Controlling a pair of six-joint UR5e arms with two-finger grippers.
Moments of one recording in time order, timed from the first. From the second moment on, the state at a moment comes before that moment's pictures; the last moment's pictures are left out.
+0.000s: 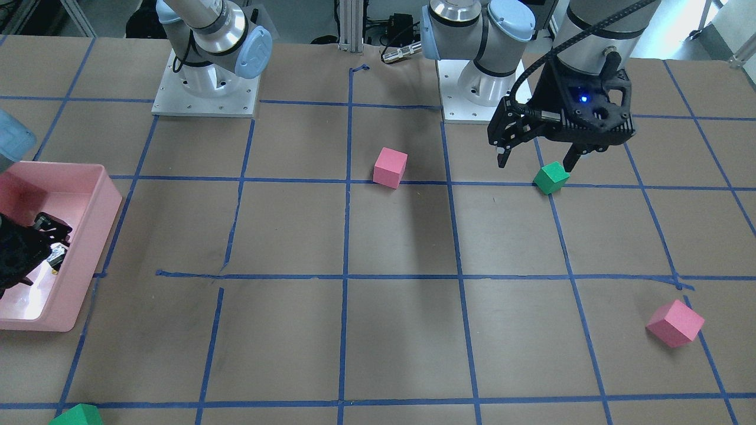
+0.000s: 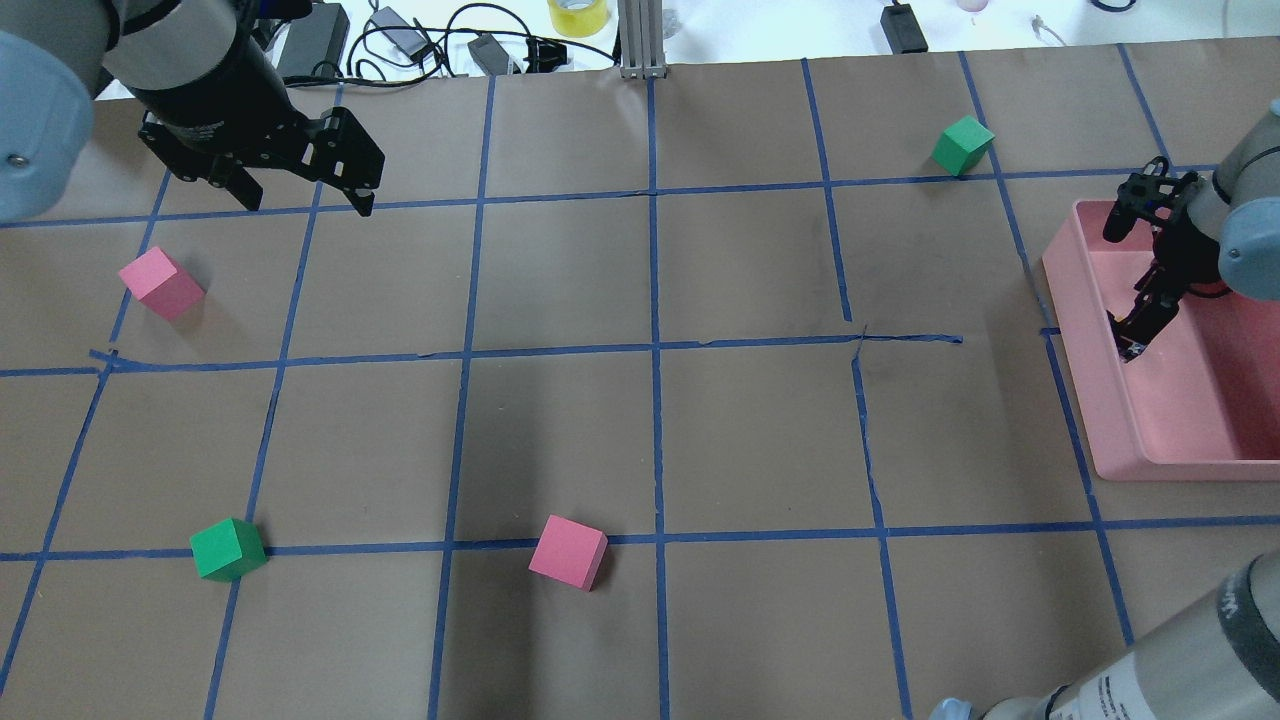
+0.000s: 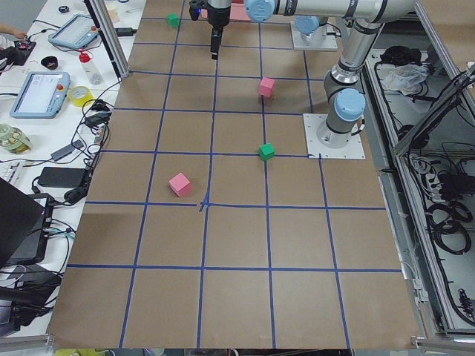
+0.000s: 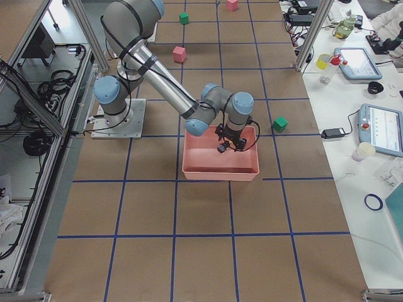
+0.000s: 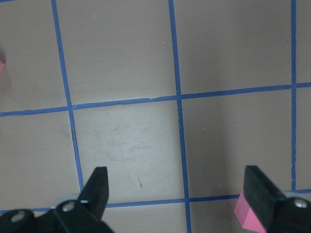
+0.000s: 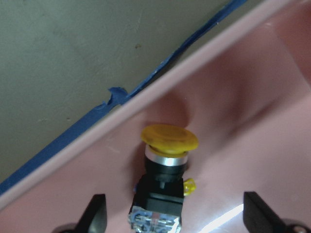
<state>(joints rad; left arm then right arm) -1.55 -1.58 -1.54 -1.50 1.60 0.10 1.02 -1.15 1.80 -2.16 -1.62 -1.46</state>
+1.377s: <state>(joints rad) -1.55 -1.58 -1.54 -1.50 1.60 0.10 1.02 -1.14 1.85 -2.16 -1.66 -1.42</state>
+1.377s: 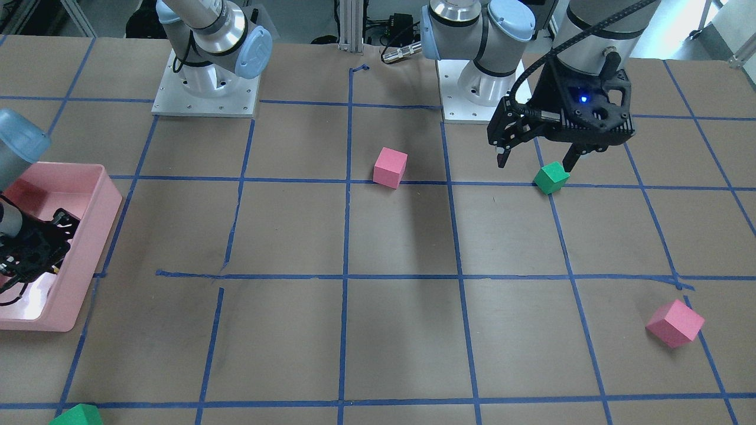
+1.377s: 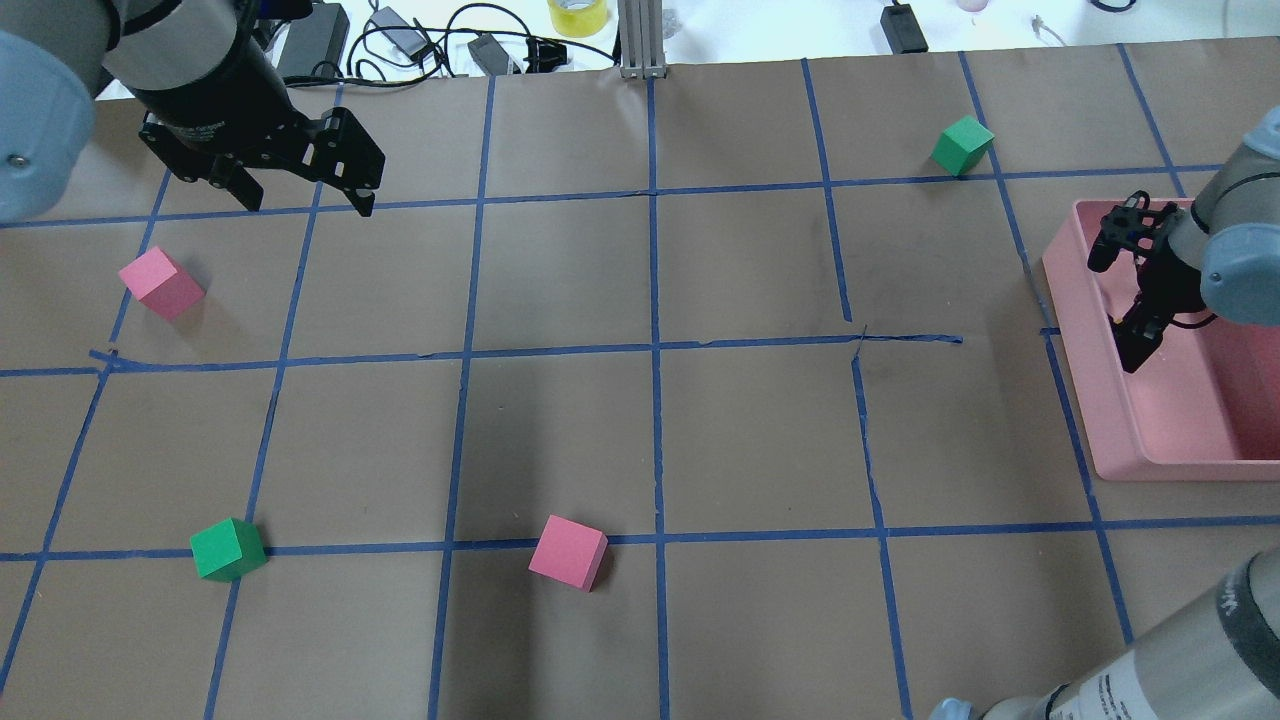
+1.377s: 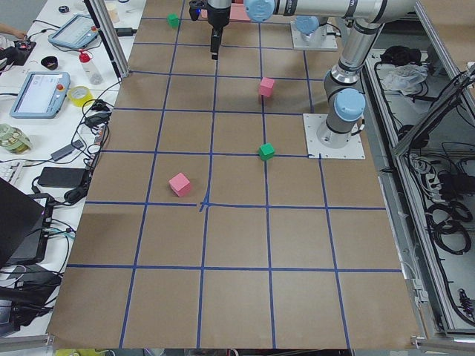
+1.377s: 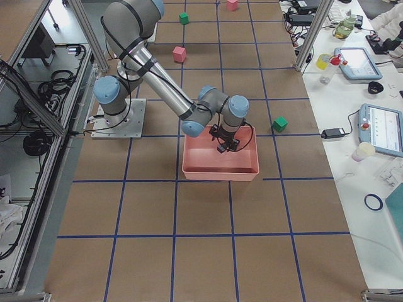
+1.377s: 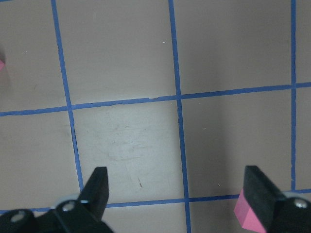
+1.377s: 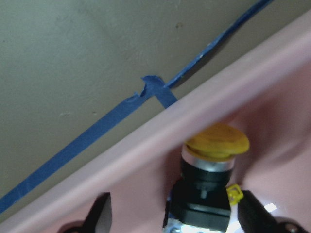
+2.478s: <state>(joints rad) -1.55 -1.58 -1.54 -1.50 1.61 0.11 1.03 -1.25 1.79 -2.08 -1.68 -1.29</state>
